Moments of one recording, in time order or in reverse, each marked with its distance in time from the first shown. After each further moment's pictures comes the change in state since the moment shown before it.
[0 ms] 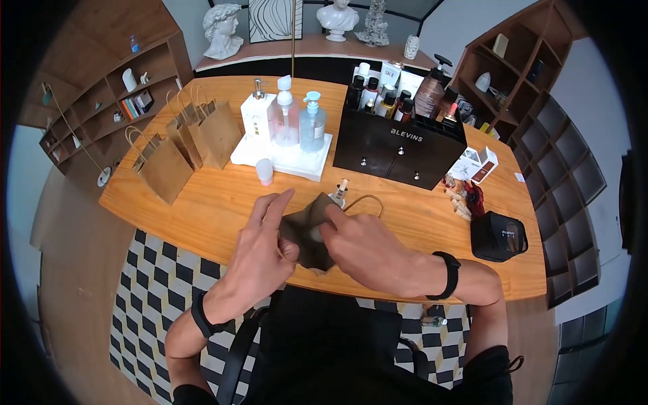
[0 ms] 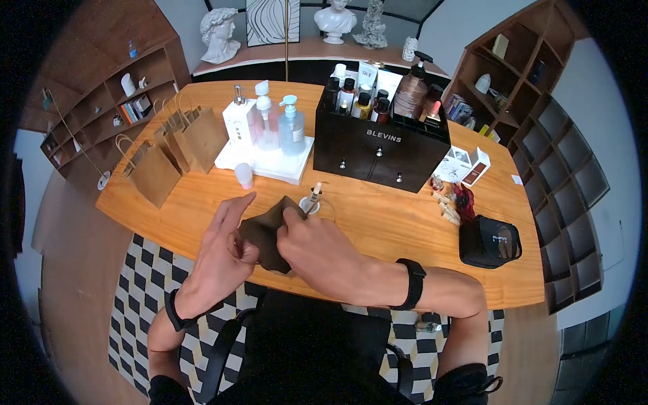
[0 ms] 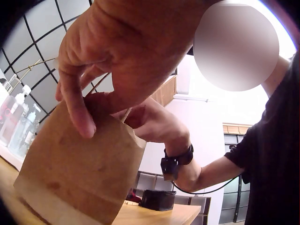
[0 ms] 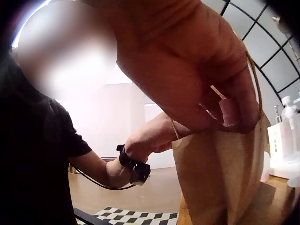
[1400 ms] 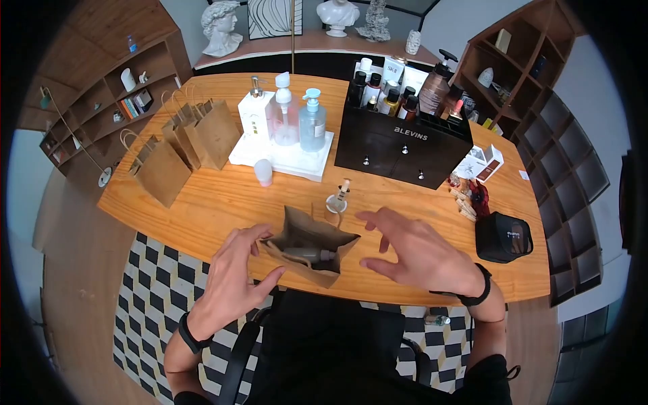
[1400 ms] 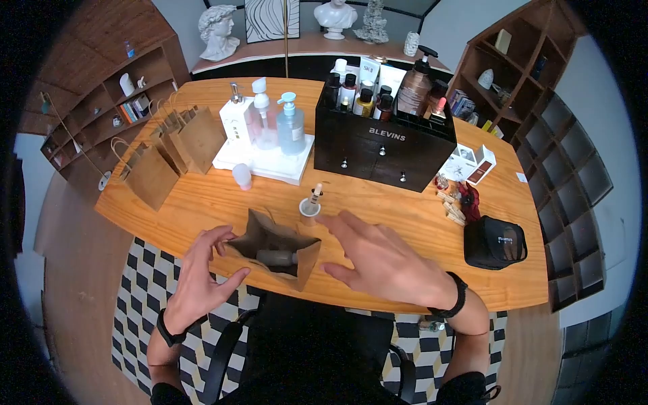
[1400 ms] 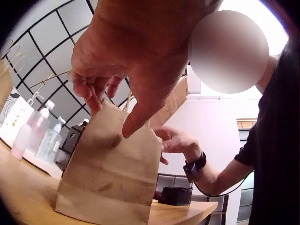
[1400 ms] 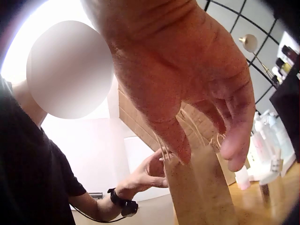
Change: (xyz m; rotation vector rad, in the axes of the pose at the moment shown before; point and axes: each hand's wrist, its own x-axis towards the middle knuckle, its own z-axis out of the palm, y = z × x) left_hand -0.030 -0.044 -0.015 0.200 -0.005 0.176; right_hand -0.046 0.032 -0.021 0.395 0.050 0.269
